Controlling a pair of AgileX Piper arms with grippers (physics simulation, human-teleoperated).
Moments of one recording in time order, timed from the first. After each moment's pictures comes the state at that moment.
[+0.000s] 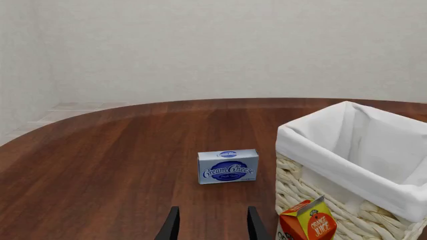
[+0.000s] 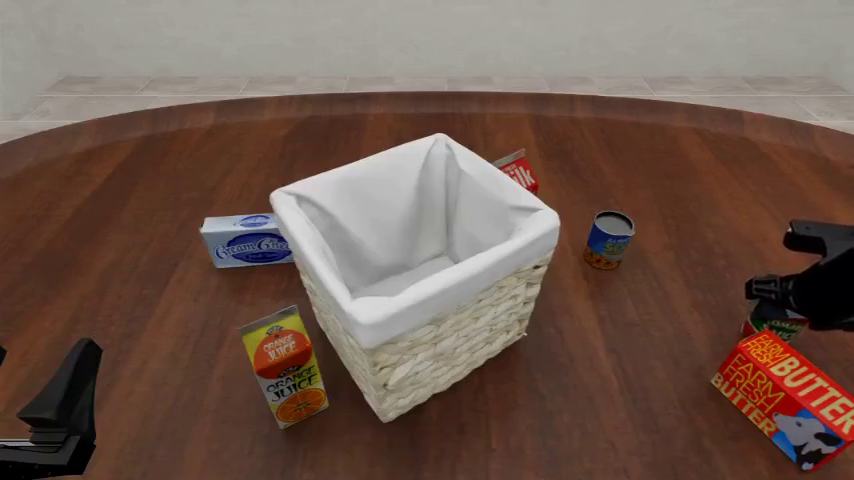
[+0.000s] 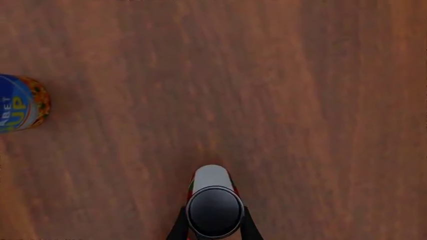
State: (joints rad) left arm 0.00 0.00 0.00 0.00 0.00; right arm -0.43 1.72 -0.97 0.47 -0.16
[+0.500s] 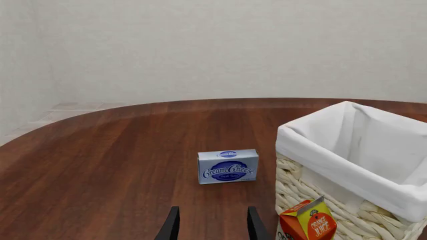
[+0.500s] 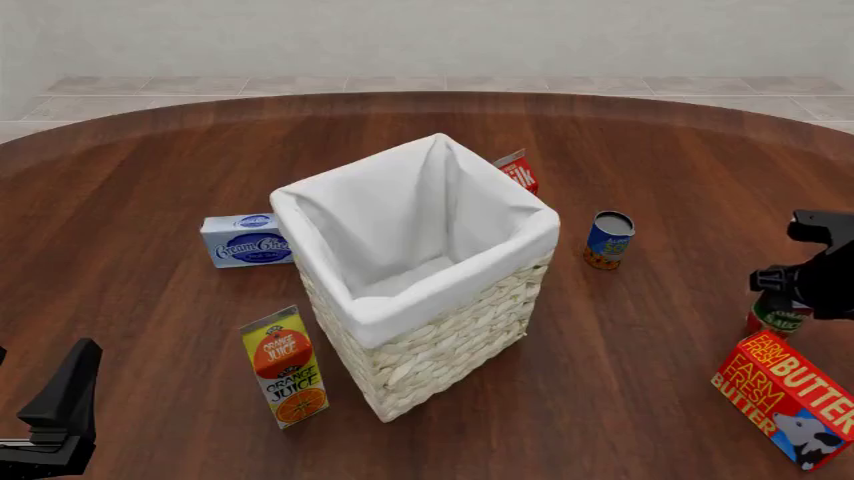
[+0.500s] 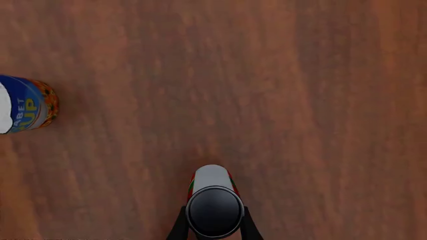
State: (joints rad) left arm 0.00 0.00 0.00 0.00 0.00; right arm -0.43 1.70 -1.00 0.49 -0.18
